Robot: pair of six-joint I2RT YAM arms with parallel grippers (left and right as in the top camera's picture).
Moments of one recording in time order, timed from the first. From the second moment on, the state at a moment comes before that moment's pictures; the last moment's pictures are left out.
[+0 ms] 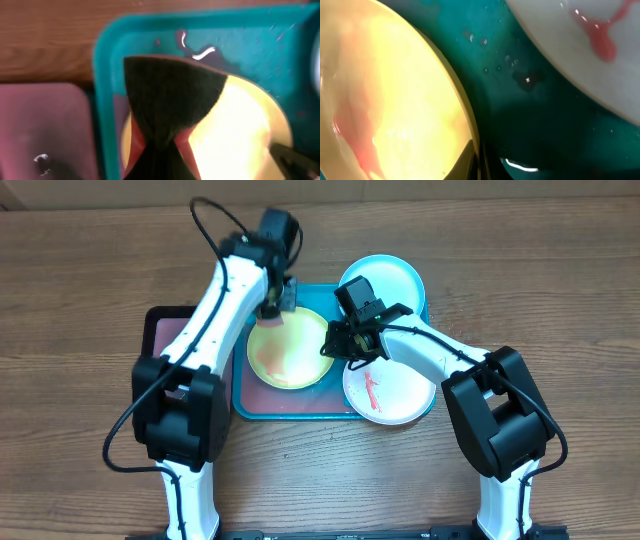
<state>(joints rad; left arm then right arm) -0.31 2.10 1.91 -1.16 -0.15 -0.27 0.52 2.07 1.38 -0.50 -0.23 0.65</state>
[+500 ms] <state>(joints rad) -0.26 2.10 1.96 -1.22 -0.16 -0.28 0.63 1.78 1.46 -0.80 0.12 0.64</state>
